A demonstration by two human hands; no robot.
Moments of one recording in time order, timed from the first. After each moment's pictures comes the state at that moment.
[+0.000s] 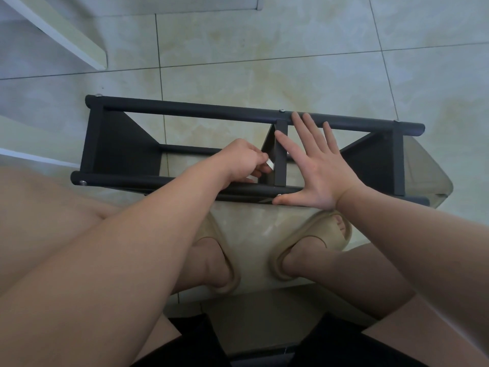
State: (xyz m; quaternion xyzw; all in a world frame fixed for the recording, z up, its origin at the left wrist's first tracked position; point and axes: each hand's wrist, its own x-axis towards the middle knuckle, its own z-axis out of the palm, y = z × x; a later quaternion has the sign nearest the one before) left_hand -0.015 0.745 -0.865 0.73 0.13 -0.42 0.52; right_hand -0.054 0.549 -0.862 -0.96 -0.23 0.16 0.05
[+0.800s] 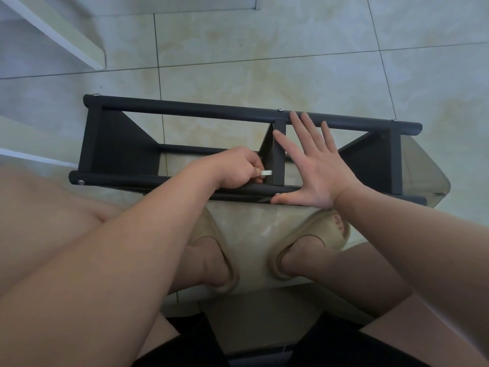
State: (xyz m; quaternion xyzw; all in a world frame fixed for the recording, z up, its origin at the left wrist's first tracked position) left_hand -0.016 0.756 -0.870 0.81 -0.04 -0.44 0.38; right_hand -0.054 0.548 -0.863 -0.96 -0.23 0.16 0.05
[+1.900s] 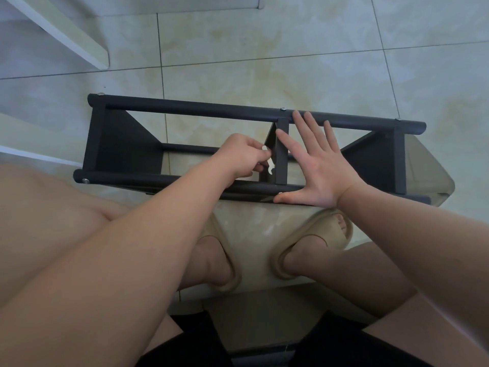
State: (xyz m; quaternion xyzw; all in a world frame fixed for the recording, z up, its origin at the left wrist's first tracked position) left_hand -0.015 0.744 -0.867 0.75 0.15 -0.37 0.53; right_hand -0.053 0.548 -0.864 -0.96 -0.23 0.16 0.06
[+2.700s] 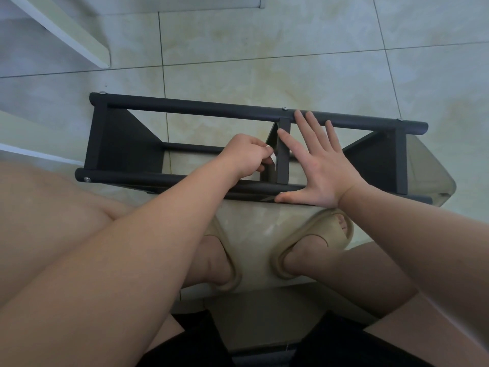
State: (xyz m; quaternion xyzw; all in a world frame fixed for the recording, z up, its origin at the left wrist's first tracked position) left_hand -0.017 0.737 -0.861 0.75 0.15 -0.36 0.53; right_hand -0.054 0.547 -0.867 -0.96 -0.23 0.14 0.06
